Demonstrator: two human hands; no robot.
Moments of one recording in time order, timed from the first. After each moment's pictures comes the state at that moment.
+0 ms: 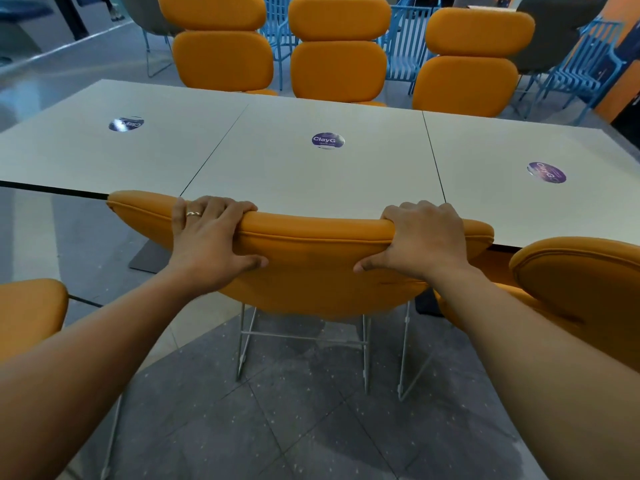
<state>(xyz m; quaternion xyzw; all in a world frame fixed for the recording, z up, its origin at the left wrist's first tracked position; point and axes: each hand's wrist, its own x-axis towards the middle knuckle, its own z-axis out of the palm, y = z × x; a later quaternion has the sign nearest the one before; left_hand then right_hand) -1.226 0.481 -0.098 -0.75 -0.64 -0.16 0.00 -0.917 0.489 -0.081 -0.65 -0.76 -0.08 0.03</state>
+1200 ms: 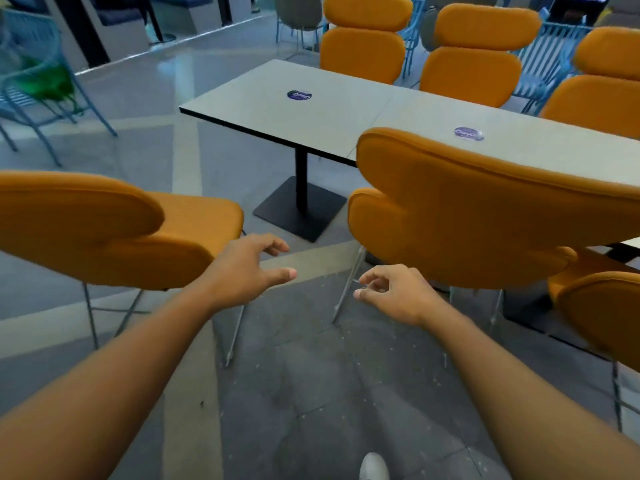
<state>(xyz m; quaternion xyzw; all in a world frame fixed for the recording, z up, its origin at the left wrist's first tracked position) -1.503 0.159 -0.091 -0.64 -0.69 -0.23 -0.25 -1.236 0.235 -0.127 -0.54 -0.76 0.35 0.06</state>
